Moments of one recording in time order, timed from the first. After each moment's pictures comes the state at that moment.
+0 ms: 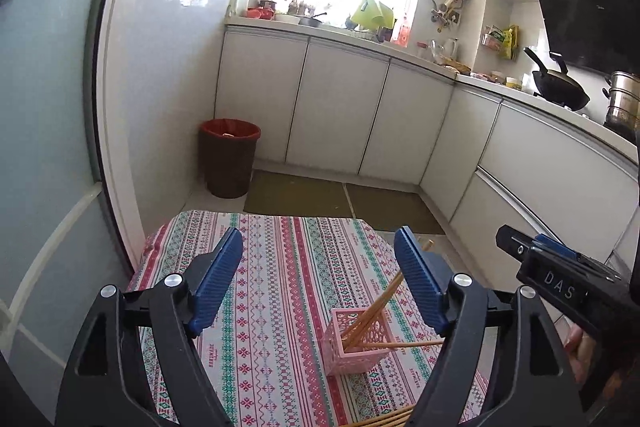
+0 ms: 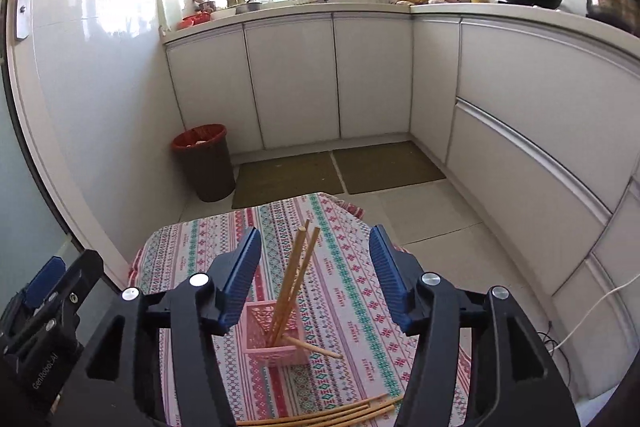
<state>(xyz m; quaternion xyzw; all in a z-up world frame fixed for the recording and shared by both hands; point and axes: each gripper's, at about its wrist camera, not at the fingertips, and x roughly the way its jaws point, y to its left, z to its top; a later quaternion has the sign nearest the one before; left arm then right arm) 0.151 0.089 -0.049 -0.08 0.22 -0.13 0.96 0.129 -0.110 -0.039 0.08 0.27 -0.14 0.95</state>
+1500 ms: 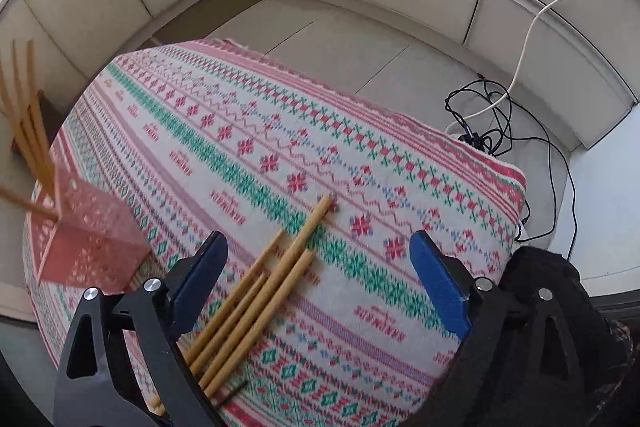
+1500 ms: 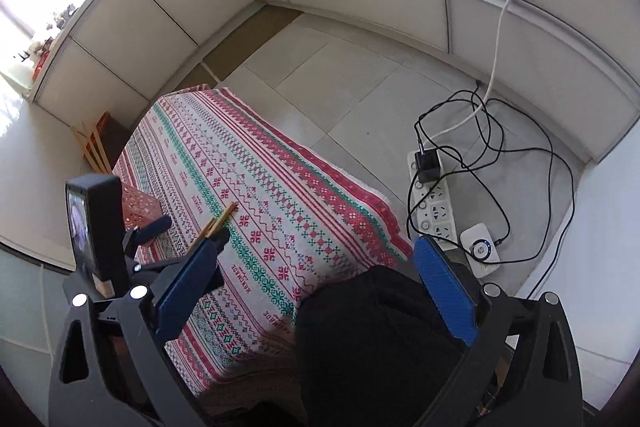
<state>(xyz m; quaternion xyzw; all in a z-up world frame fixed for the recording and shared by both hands) 0.112 -0.181 -0.263 0.30 0.45 -0.38 0.75 -0.099 -0.293 -0.206 0.37 0.41 -0.26 0.79</state>
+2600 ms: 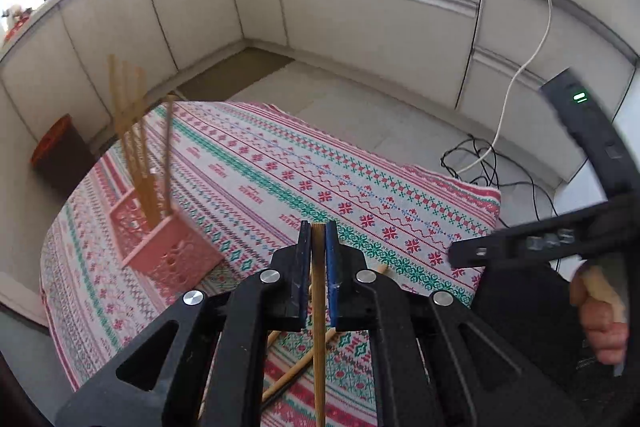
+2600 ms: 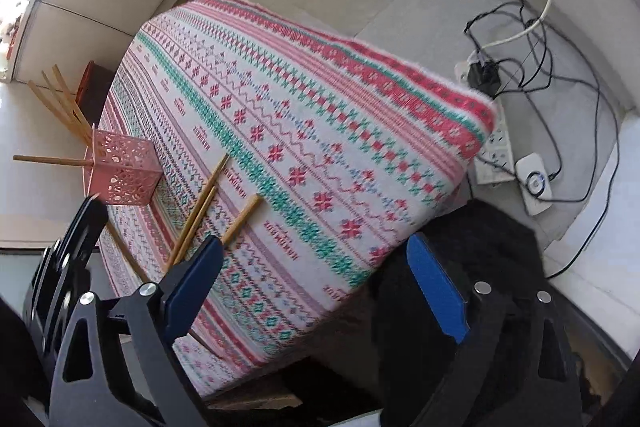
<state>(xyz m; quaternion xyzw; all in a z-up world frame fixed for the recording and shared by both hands) 0.094 -0.077 -0.185 0.22 0.35 -0.40 0.82 -0.006 -0.256 -0.271 0.45 0.53 -0.19 0.69</state>
